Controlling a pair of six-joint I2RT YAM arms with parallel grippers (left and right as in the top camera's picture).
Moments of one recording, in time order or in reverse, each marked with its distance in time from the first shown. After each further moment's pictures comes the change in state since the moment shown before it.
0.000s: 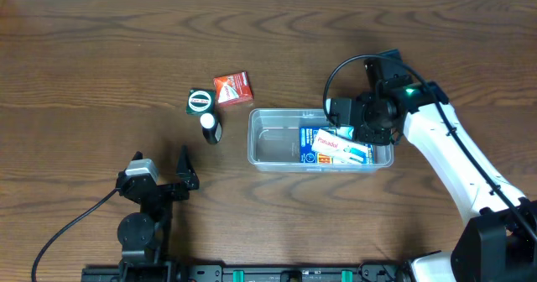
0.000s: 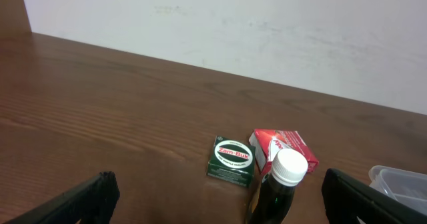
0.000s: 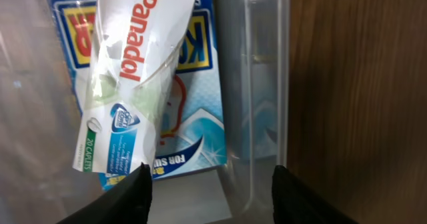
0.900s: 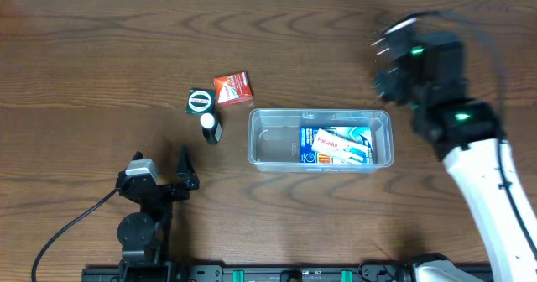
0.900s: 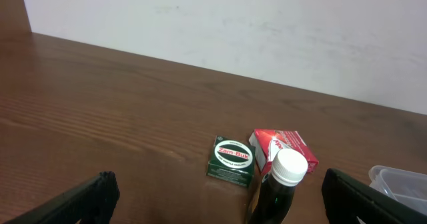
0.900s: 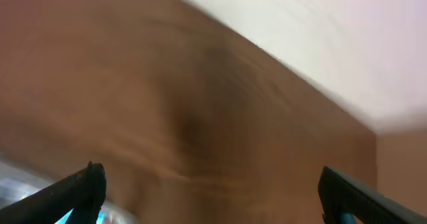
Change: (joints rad) left arm 0.000 0.000 0.000 0.000 0.000 0.000; right arm -0.107 -0.266 0.031 0.335 0.325 0.866
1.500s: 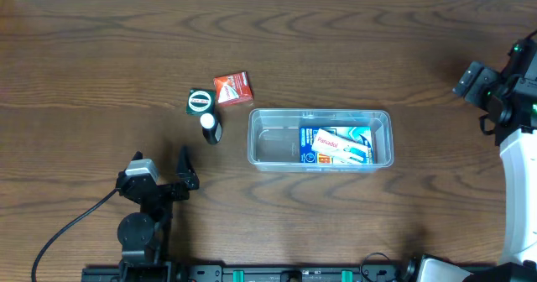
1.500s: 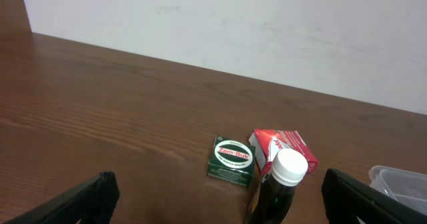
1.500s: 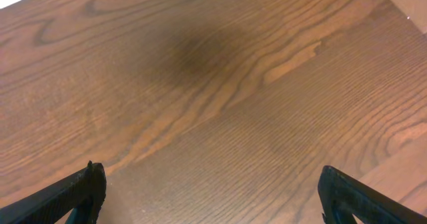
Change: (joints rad) left arm 0.000 0.000 0.000 0.000 0.000 0.000; right arm -0.439 0.060 0.000 -0.134 -0.067 0.541
